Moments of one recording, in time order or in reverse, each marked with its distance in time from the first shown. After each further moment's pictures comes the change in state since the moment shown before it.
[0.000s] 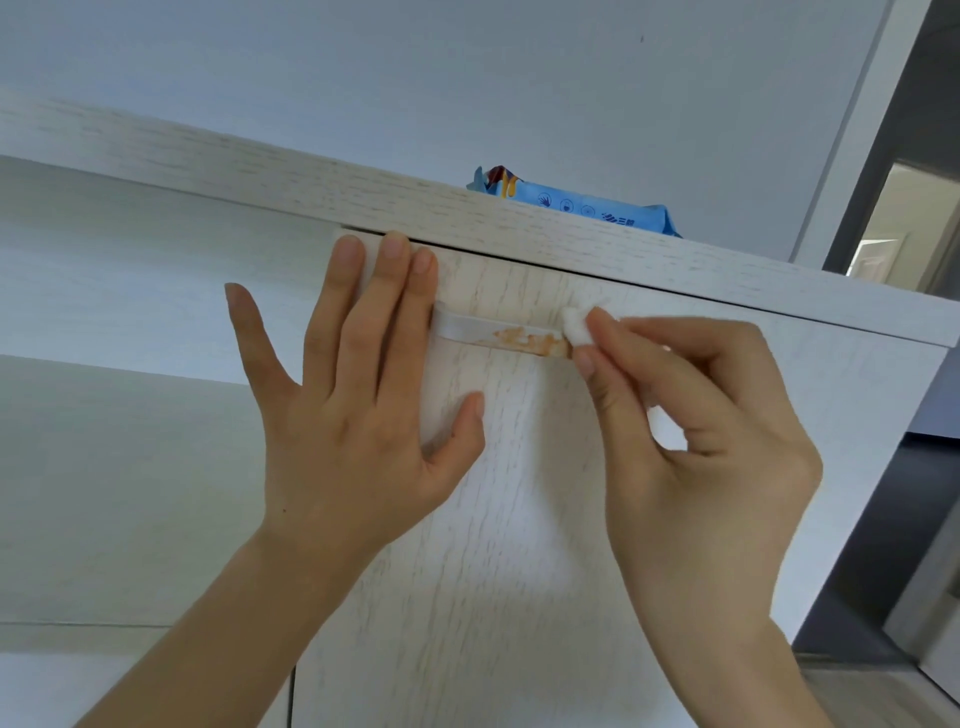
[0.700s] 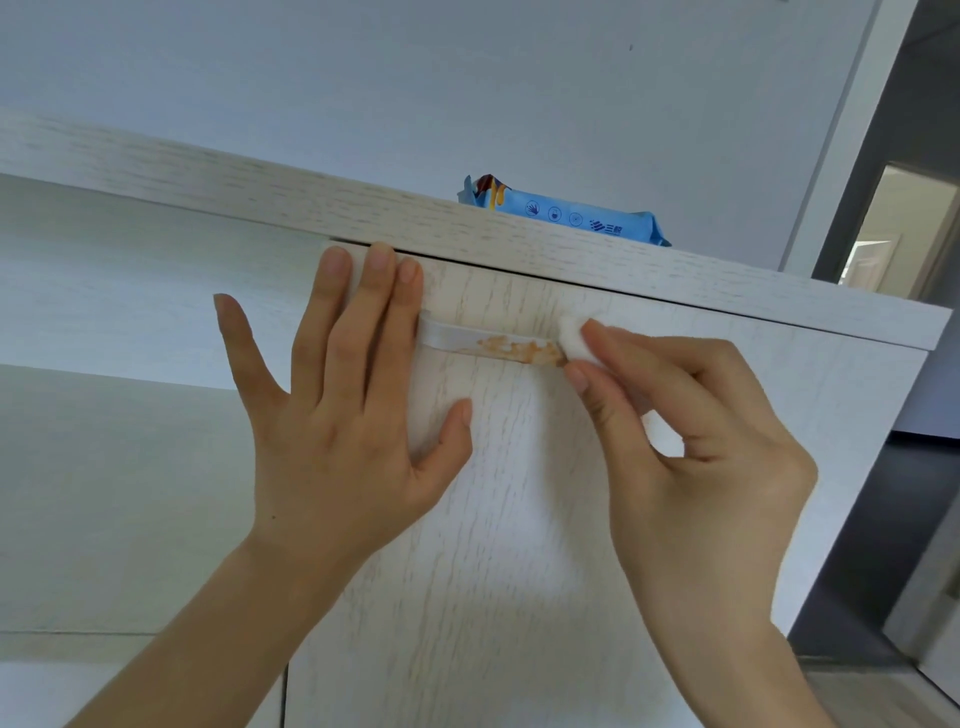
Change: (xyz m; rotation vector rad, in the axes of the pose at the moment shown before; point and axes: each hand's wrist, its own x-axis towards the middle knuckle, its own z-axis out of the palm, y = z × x) left_hand 0.001 0.001 -0.002 -0.001 -0.006 -0.003; right_hand 0.004 0.004 -0.006 0.021 -0.049 0.017
